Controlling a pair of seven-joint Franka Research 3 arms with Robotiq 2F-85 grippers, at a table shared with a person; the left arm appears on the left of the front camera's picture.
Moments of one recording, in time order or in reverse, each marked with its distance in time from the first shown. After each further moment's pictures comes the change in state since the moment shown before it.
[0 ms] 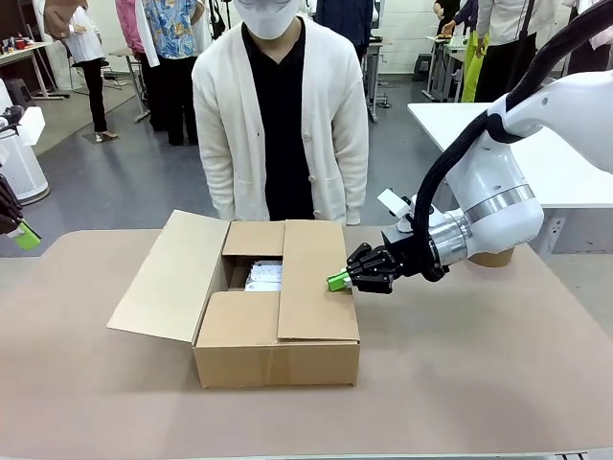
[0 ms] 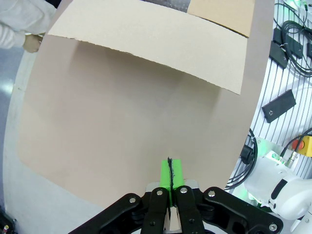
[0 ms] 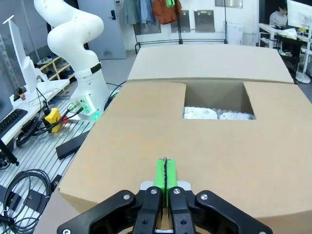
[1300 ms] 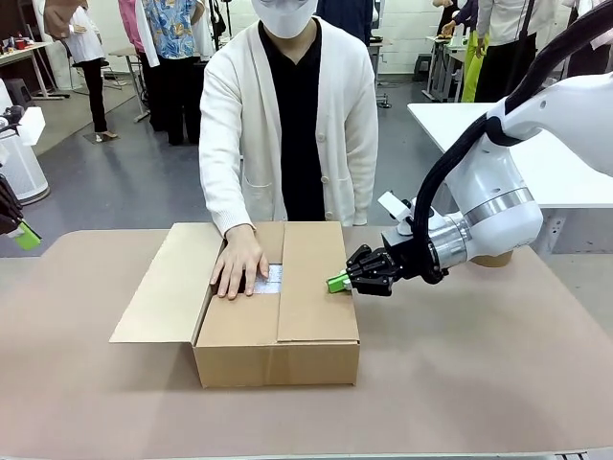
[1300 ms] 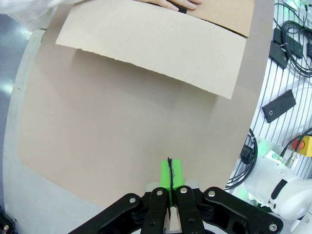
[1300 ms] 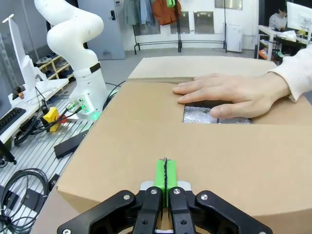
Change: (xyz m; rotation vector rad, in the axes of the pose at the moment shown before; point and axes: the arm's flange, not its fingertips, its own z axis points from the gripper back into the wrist) left arm 0.000 0.000 0.000 0.000 0.000 0.000; right arm -0.005 0.001 -0.002 -0.005 -0.005 0.011
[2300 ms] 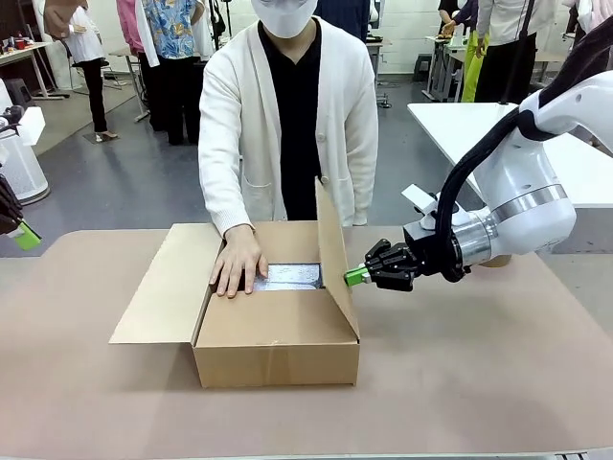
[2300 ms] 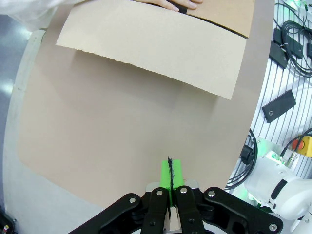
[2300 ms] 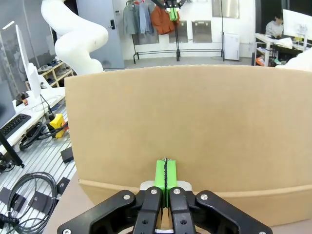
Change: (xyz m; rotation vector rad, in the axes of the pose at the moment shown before) left arm 0.000 0.000 0.000 0.000 0.000 0.000; right arm 0.003 0.016 0.032 -0.011 -0.043 -0.001
